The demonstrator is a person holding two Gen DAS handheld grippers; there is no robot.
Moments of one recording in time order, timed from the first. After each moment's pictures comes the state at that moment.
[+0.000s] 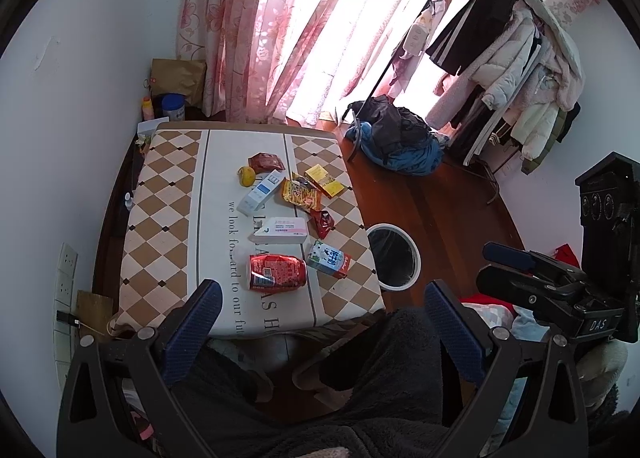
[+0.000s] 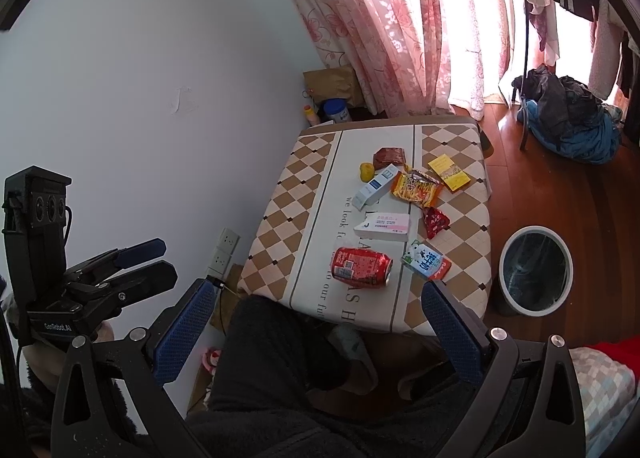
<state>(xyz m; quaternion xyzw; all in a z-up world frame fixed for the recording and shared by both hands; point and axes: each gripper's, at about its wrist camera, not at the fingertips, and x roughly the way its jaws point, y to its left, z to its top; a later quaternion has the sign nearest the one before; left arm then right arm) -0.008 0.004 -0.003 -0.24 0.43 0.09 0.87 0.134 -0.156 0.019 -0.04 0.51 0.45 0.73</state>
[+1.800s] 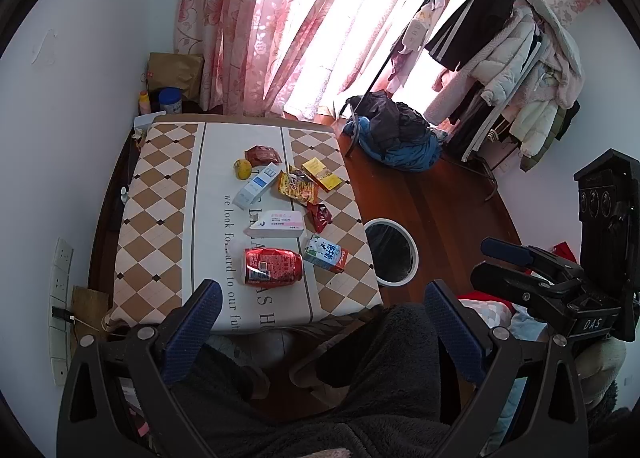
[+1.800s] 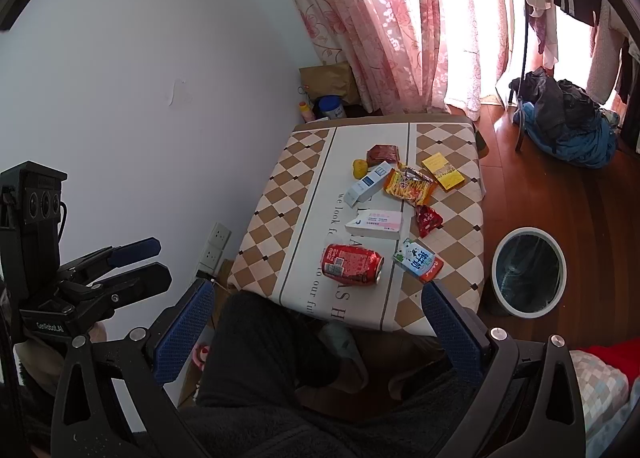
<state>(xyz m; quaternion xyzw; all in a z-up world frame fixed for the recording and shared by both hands) -0.004 0.002 -0.010 -0.25 0.43 0.09 0.86 0.137 -0.160 0.019 -0.06 0.51 0.45 0.73</state>
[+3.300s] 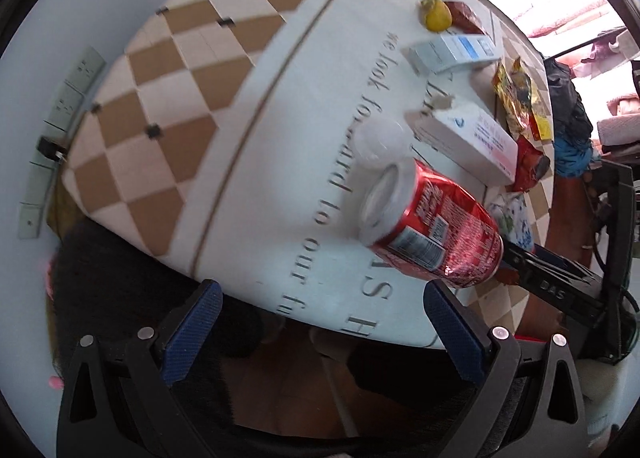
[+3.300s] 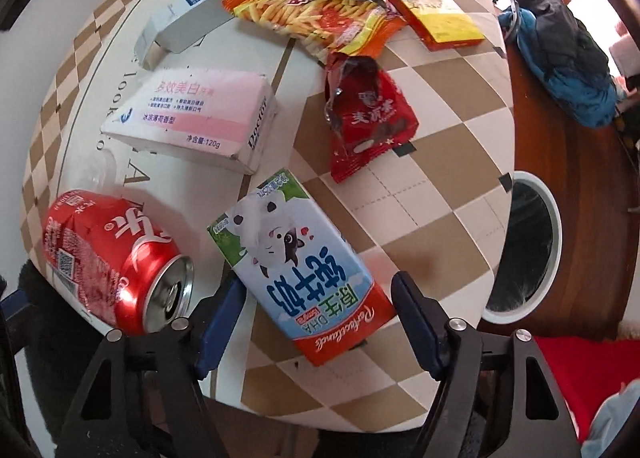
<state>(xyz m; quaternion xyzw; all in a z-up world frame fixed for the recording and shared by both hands) 0.059 0.069 -0.304 -0.40 0.59 0.27 0.65 0.270 -0.027 -0.332 -0.27 0.65 0.30 0.64</state>
